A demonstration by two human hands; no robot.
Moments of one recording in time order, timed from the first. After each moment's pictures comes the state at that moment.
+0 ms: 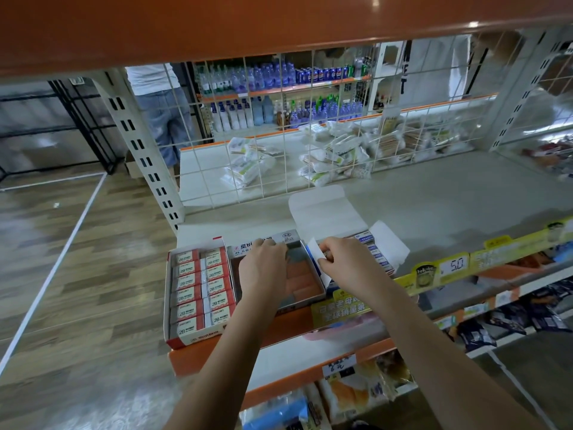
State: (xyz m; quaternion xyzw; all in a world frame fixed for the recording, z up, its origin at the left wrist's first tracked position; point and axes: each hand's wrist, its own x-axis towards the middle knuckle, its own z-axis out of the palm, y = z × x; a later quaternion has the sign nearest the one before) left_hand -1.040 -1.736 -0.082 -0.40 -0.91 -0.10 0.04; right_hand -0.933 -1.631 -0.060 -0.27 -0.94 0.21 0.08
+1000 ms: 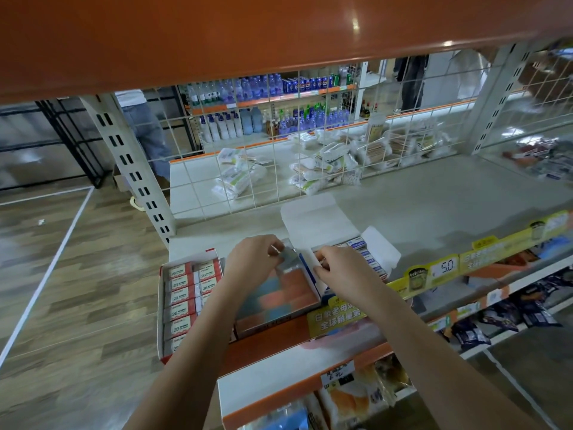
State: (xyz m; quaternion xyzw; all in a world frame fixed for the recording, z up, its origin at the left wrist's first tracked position) left_hand -1.074 -1.732 -0.059 -0.44 -0.87 -0.19 -0.08; right_hand -0.930 -1.628 -0.064 -0.27 -0.94 0.22 0.07
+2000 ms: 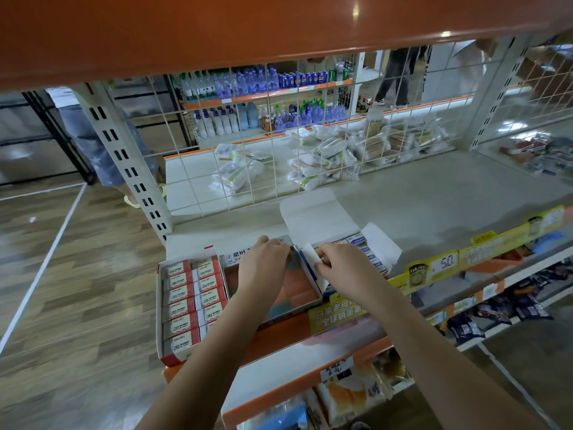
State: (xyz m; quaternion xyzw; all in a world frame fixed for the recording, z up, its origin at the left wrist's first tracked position) left_hand -1.052 -1.726 -0.080 -0.49 -0.87 -0.09 0.06; right_hand -0.931 -1.629 -0.063 -0.28 -0.93 0.21 0.08
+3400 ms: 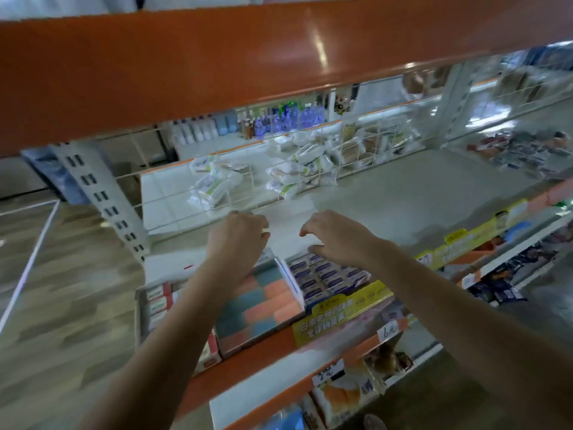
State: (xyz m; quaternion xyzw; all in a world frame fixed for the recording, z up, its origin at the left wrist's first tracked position) left_hand -1.077 -1.705 -0.007 -0.50 -0.86 -0.06 0.06; right_hand -0.940 -1.569 -0.023 -0.17 -0.98 0.09 0.03
